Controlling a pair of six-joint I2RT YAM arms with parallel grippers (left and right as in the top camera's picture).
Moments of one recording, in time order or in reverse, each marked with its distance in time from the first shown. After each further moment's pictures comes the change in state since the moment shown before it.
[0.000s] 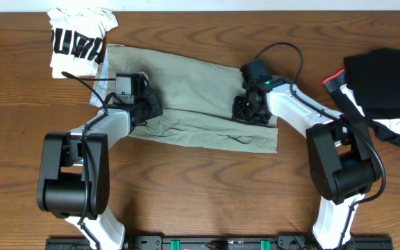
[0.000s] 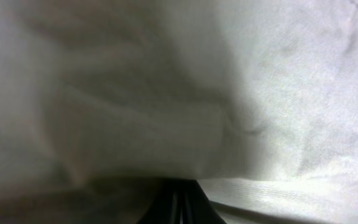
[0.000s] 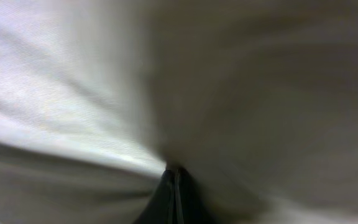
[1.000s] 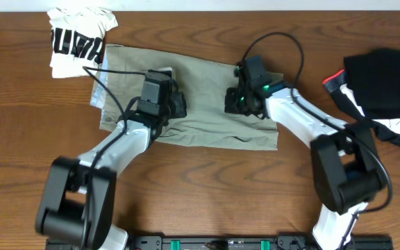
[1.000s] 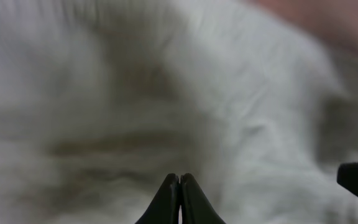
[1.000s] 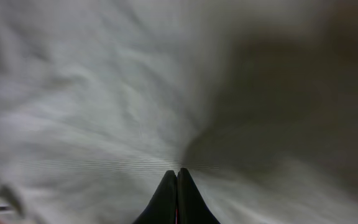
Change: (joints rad) left arm -0.232 -0.153 -0.048 0.097 -0.116 -0.025; right arm 0.062 -0.063 -0.035 0.224 0.002 -0.037
